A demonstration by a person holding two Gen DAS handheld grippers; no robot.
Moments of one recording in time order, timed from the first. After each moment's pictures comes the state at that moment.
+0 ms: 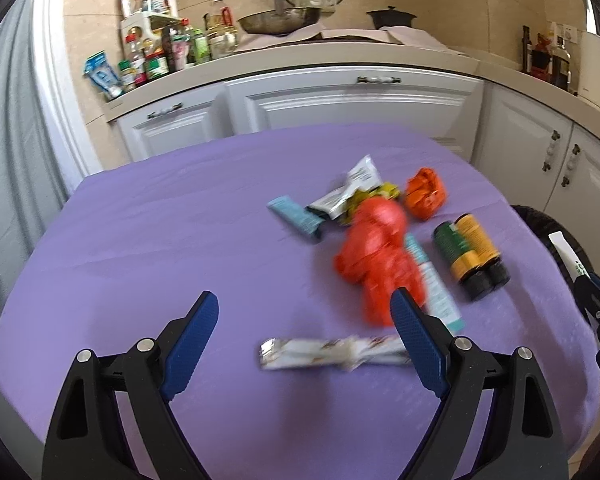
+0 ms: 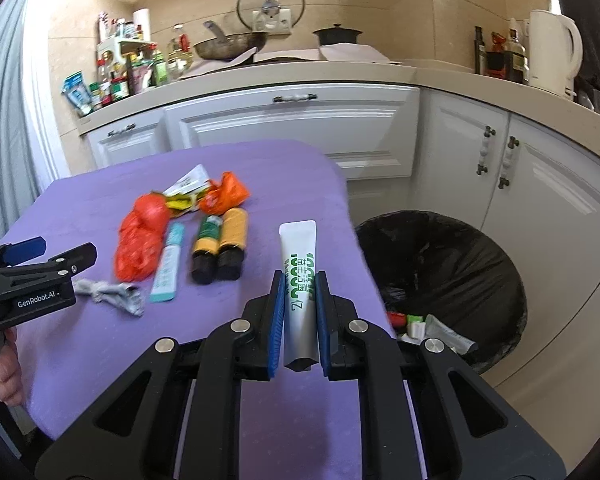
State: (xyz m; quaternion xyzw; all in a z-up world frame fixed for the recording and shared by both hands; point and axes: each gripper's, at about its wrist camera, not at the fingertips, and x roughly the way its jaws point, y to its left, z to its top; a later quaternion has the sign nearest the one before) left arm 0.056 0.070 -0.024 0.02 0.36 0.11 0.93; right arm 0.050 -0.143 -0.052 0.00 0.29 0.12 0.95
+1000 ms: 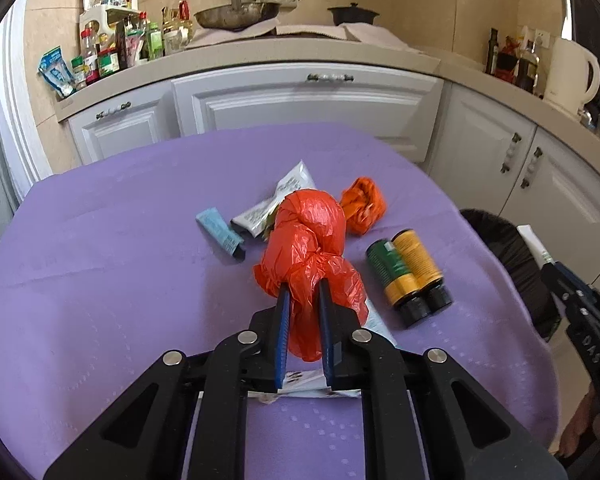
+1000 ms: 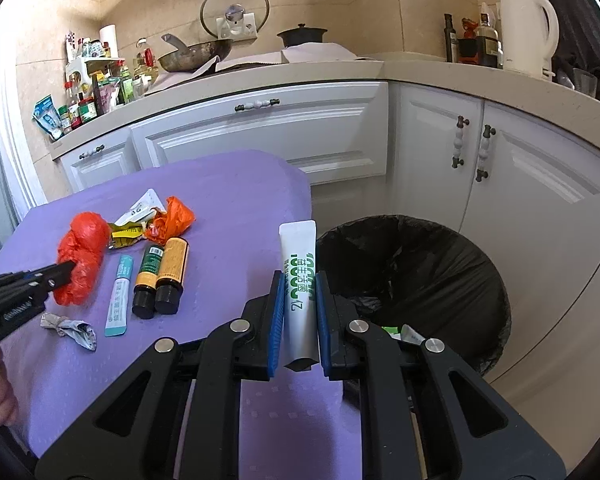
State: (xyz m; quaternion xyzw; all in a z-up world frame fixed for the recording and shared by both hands) left arm 0.075 0.046 -0.019 -0.01 0.37 0.03 0.93; right arm 0.078 -0.173 -0.049 0.03 0.29 0.09 0.95
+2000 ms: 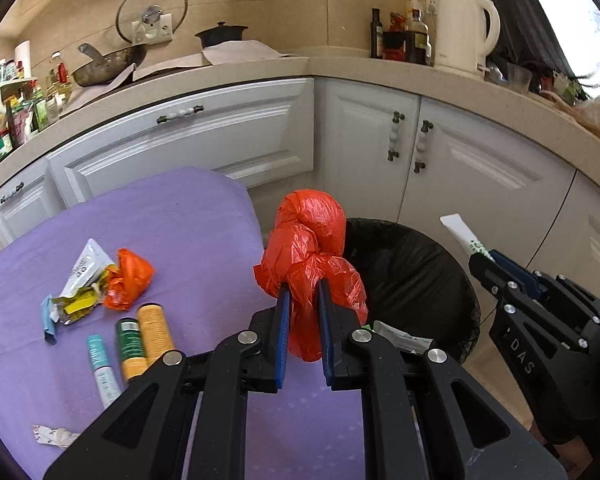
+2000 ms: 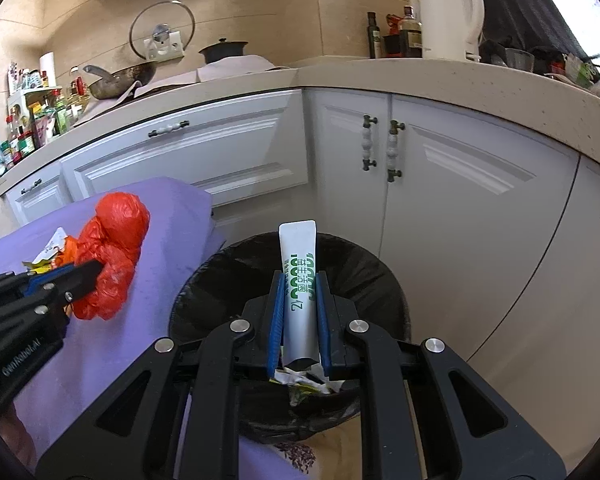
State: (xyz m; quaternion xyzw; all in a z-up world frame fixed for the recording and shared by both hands) left arm 0.117 -0.115 -0.022 0.05 0.34 -0.11 0.93; right arm 0.104 -0.278 -0.054 0.05 0.28 -0.01 0.96
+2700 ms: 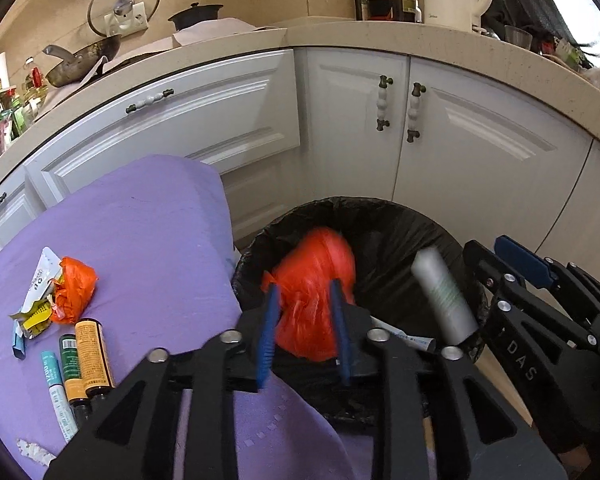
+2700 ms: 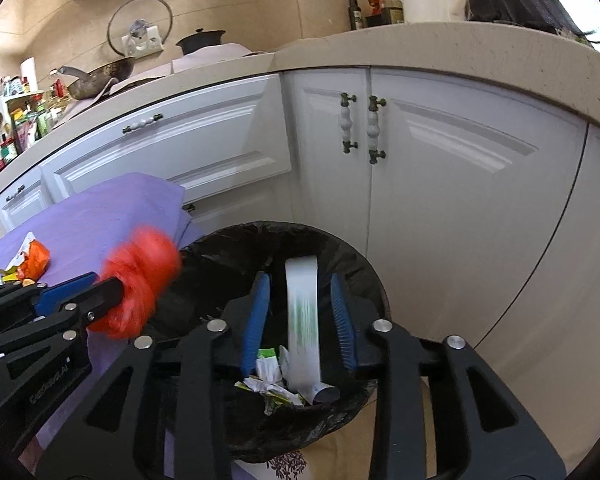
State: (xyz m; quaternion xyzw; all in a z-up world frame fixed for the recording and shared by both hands) left arm 0.146 -0.157 -0.048 0.09 0.37 -0.12 0.92; right arm 0.129 -0.309 -0.080 0.07 0.30 -0.03 0.95
